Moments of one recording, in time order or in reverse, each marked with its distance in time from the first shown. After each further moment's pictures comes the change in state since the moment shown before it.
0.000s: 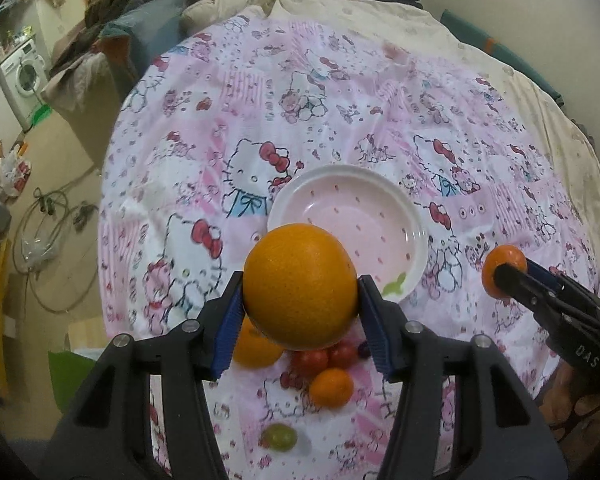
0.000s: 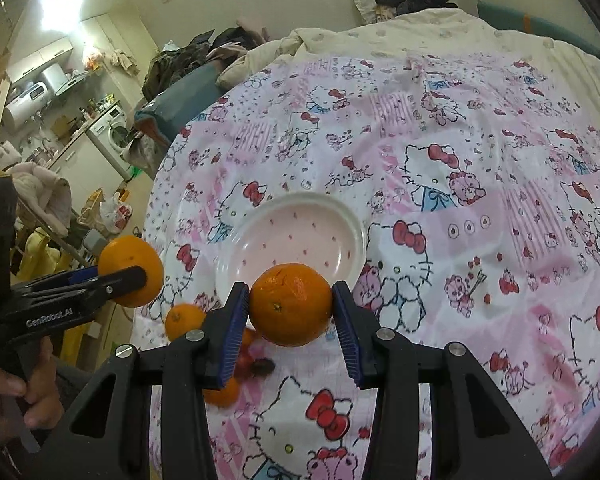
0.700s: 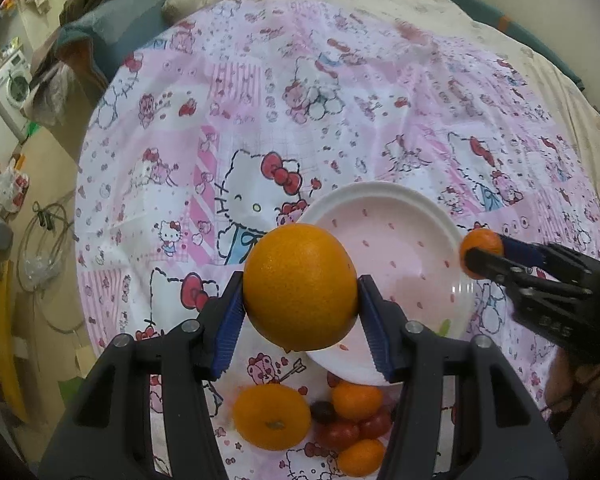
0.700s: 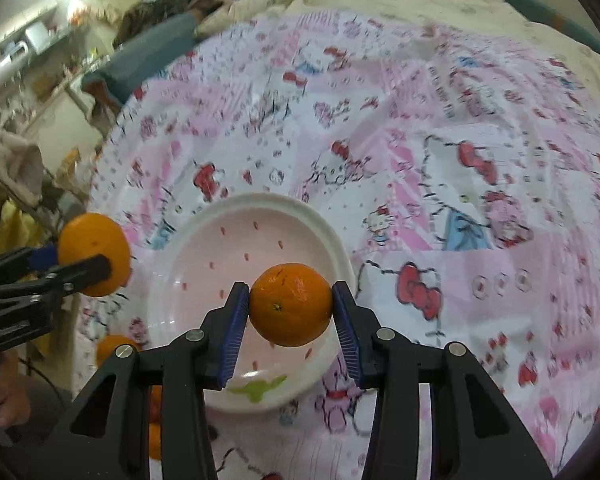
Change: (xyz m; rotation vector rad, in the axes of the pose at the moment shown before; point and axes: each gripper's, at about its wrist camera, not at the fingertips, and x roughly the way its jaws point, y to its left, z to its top) left arm 0.076 0.012 0.048 0.040 0.066 0.035; right arm 0.121 -0.025 0.054 -0.082 0.184 -0.064
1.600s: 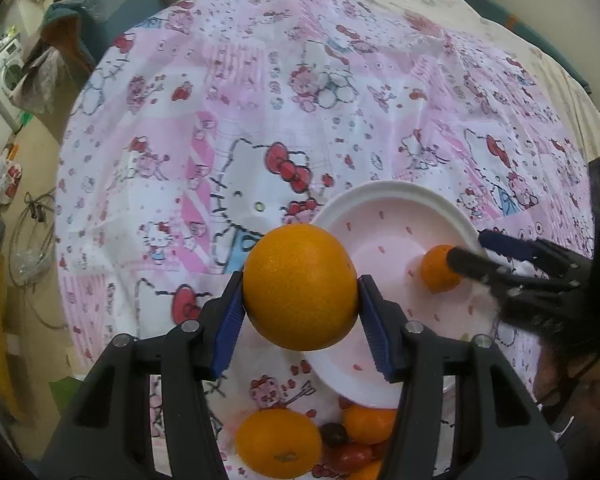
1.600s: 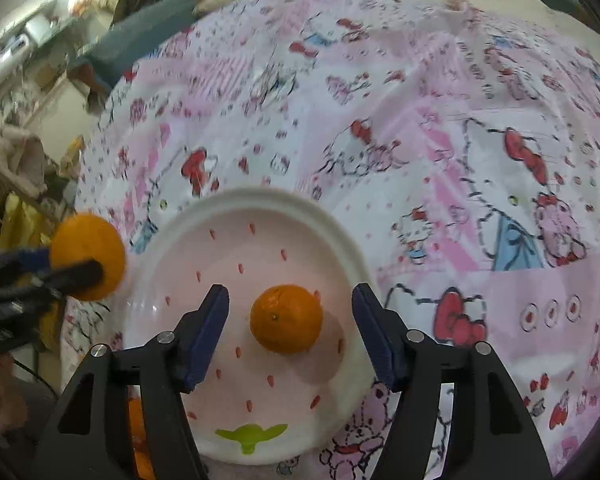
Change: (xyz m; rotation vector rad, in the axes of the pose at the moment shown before) left arm 0.031 0.008 0.009 -0.006 0.032 -0.024; right arm 0.041 -0.011 0.015 0.022 0.032 0.052
